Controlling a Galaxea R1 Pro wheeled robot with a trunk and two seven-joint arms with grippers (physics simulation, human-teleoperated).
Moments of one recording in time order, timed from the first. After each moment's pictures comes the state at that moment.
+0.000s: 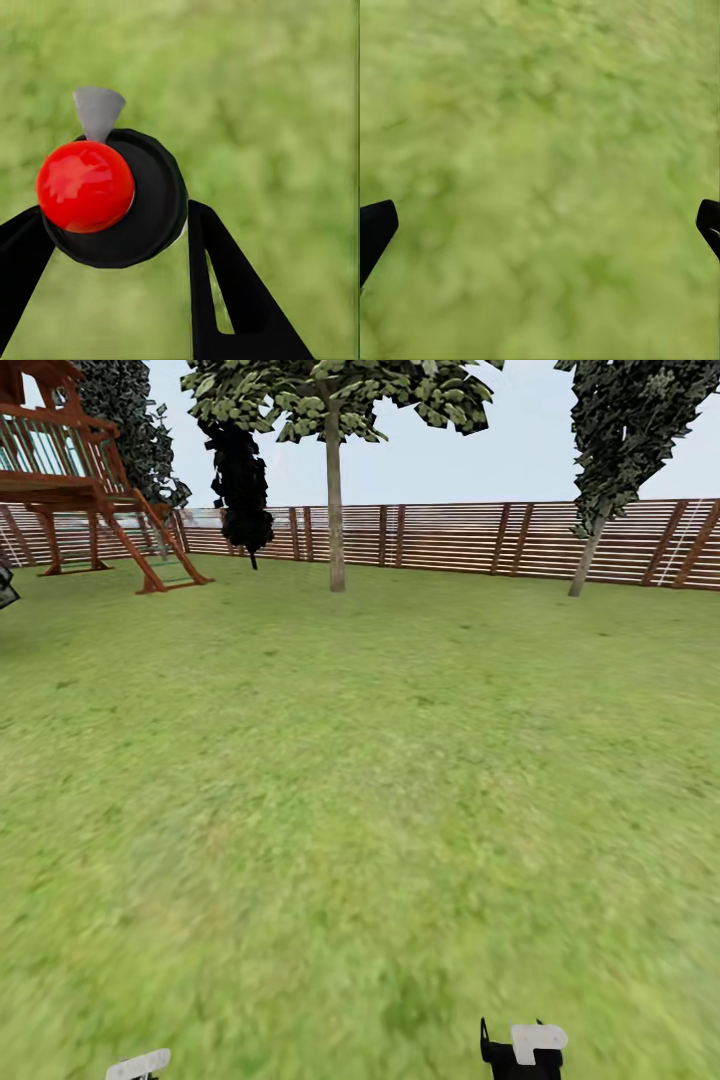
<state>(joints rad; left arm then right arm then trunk) -0.36 0.18 -0.26 -0.07 0.51 -0.46 0.07 -0.36 -0.02 0.27 -0.14 -0.09 -0.61 -0.33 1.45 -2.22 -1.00</state>
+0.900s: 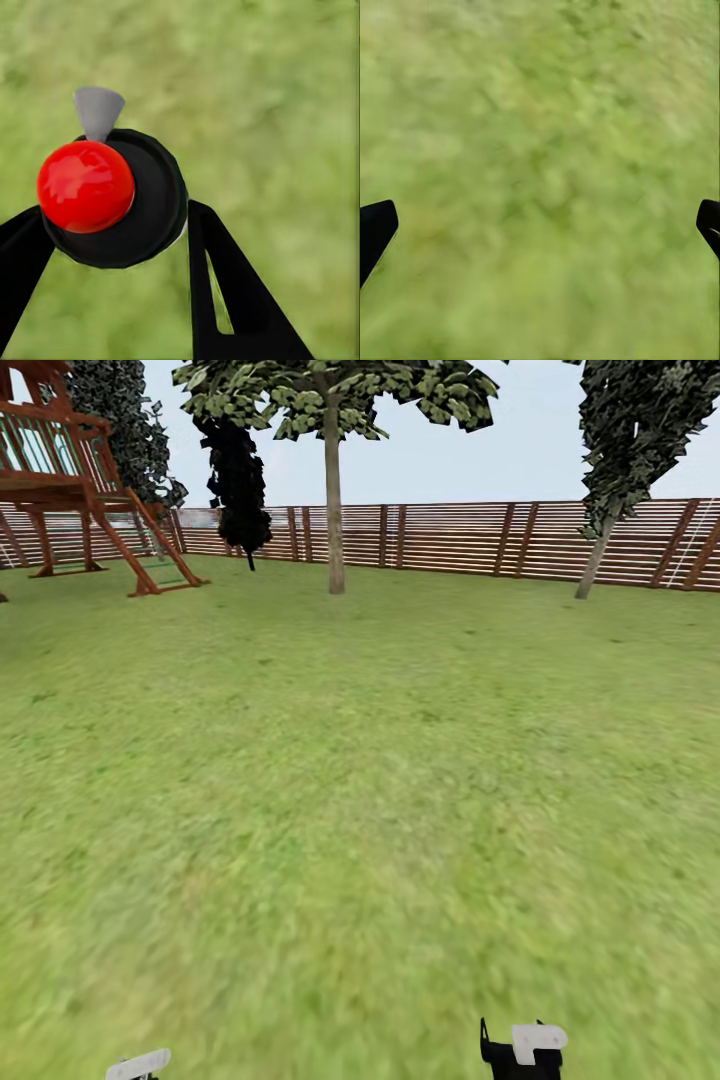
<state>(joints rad) -0.36 0.18 -0.26 -0.07 0.51 -0.46 0.07 -0.36 -0.02 0.27 -0.14 -0.09 -0.61 -0.32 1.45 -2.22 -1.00</state>
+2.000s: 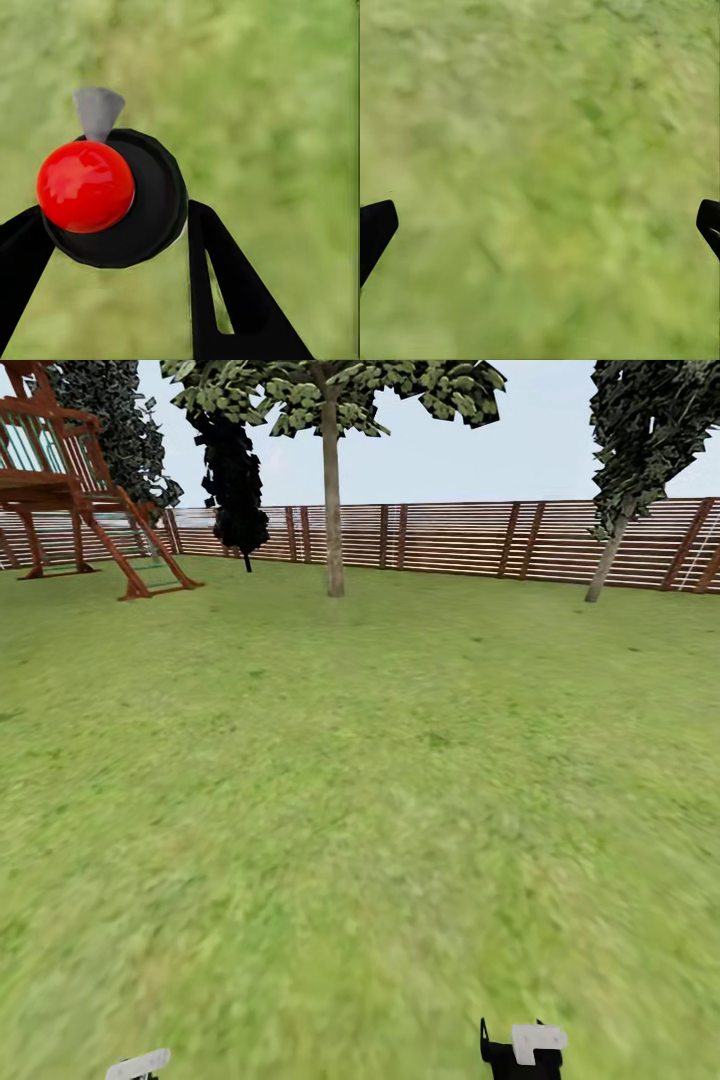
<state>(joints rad) -0.36 0.18 -0.26 -0.07 0.51 -0.46 0.07 -0.36 -0.02 0.27 -0.14 -0.09 -0.61 -0.32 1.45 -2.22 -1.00</state>
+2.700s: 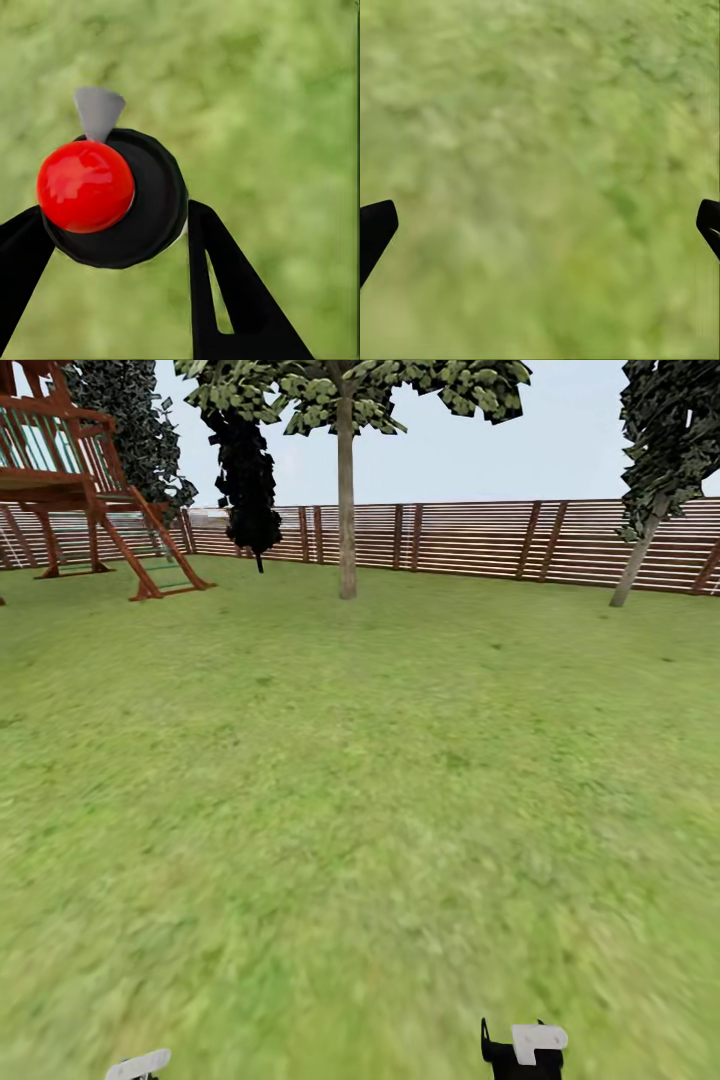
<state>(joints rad) -0.36 0.18 -0.26 -0.07 0.51 -0.46 0.07 -0.36 -0.02 0.27 -0.14 -0.09 -0.61 -0.33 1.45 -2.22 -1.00</state>
